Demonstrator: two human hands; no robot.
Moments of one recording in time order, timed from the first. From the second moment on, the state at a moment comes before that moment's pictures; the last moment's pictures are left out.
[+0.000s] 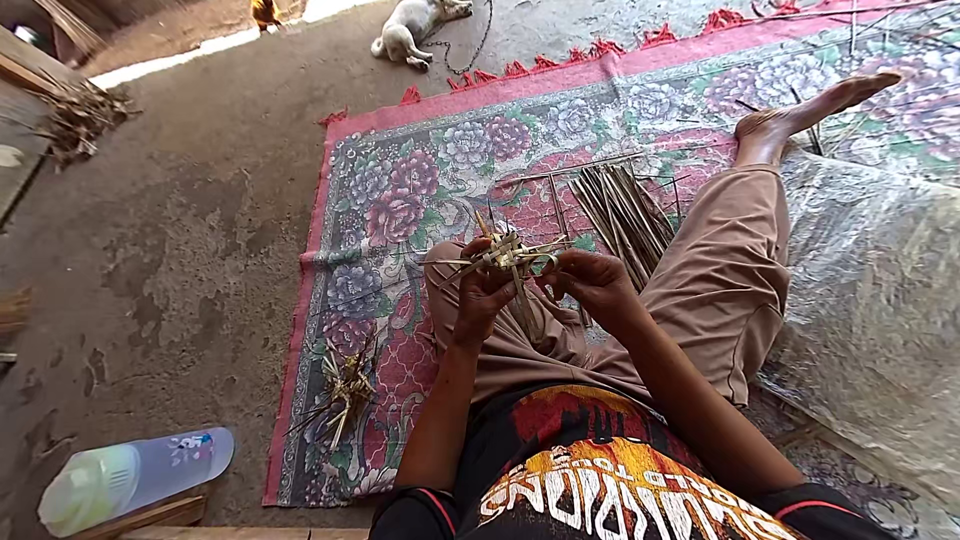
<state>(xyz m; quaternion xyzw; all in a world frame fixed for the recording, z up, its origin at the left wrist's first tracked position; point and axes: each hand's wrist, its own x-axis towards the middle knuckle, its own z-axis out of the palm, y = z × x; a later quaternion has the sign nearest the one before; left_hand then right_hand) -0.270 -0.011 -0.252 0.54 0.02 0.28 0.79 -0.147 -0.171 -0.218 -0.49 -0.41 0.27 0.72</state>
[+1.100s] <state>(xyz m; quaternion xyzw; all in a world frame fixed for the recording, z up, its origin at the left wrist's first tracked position) -0.266 -0.012 -0.241 0.70 0.02 0.23 0.68 -0.138 -0.165 -0.239 -0.62 -0.44 0.34 0.55</state>
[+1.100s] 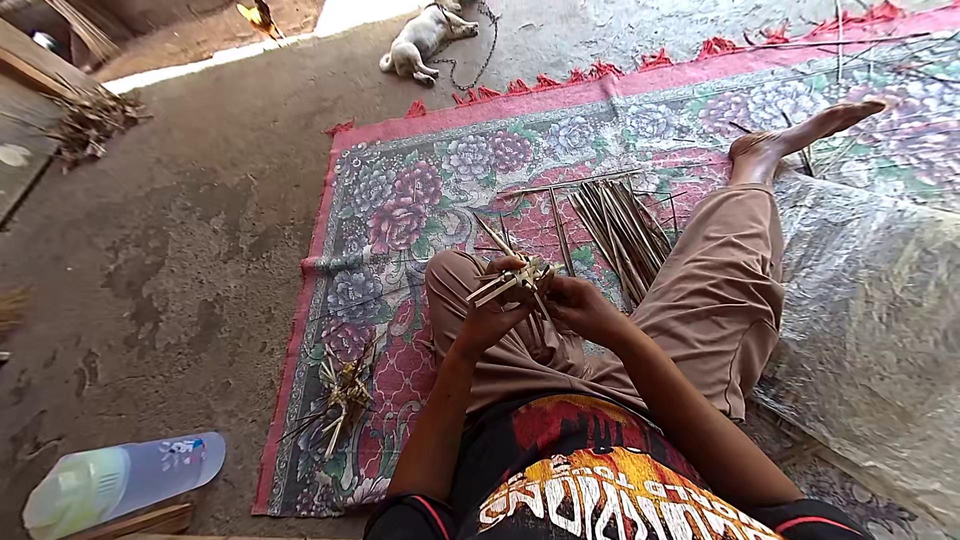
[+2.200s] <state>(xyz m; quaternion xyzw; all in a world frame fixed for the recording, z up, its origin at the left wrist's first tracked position) -0.271 -0.005 -0.237 0.68 0.10 0.24 0.69 -0.143 -0.171 -0.223 -0.50 -0.30 0.45 0.68</state>
